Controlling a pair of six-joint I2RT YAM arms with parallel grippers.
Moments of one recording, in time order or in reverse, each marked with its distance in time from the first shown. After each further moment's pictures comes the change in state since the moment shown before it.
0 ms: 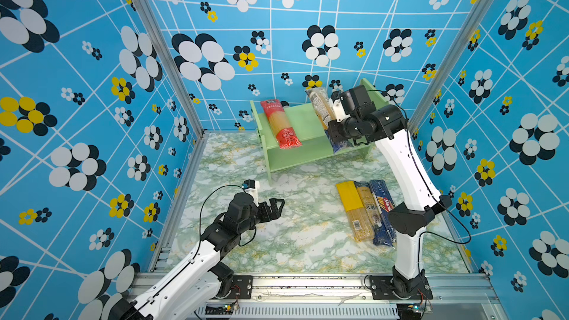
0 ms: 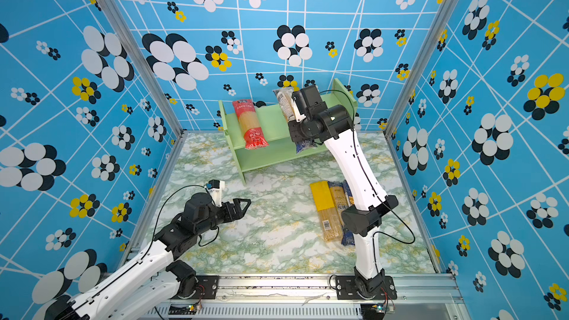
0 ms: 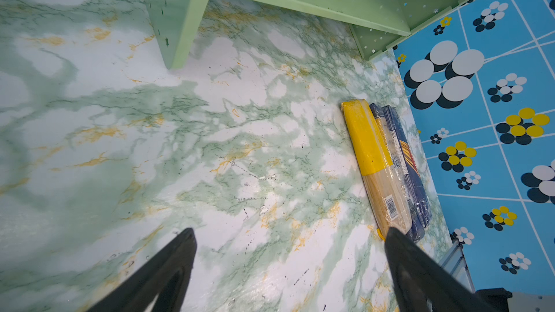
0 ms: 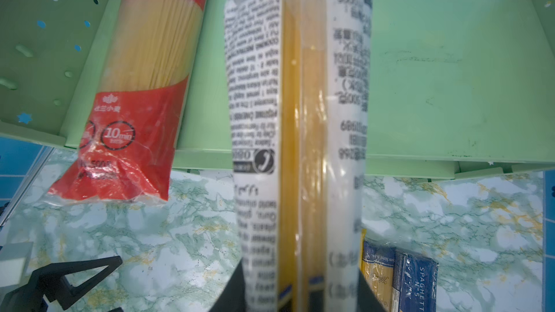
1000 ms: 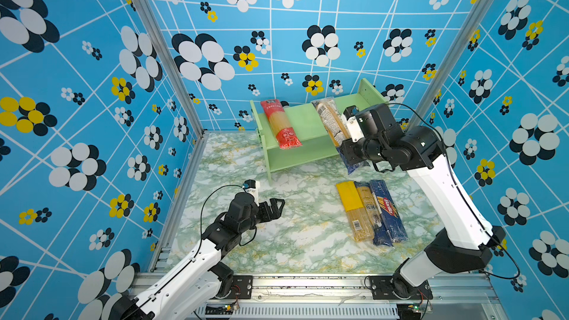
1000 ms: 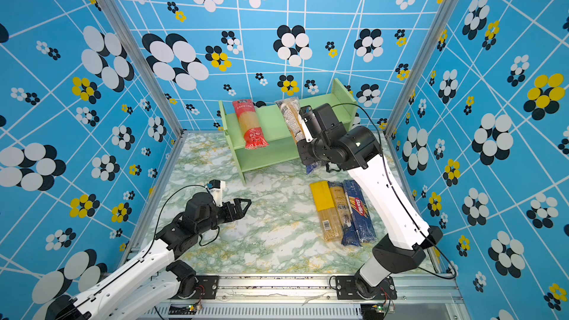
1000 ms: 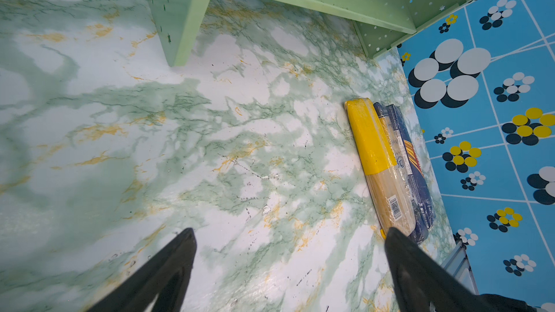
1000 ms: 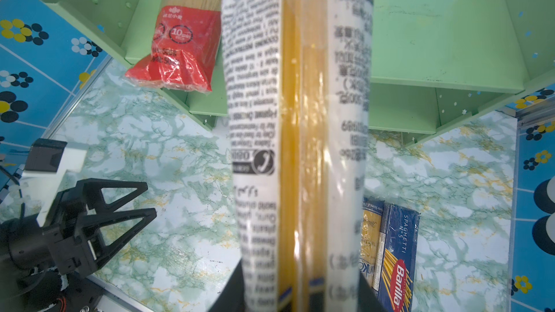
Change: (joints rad) left arm 0.000 0.018 0.000 0.005 -0.002 0.000; right arm 0.105 -0.364 -0.401 0.035 0.069 0.029
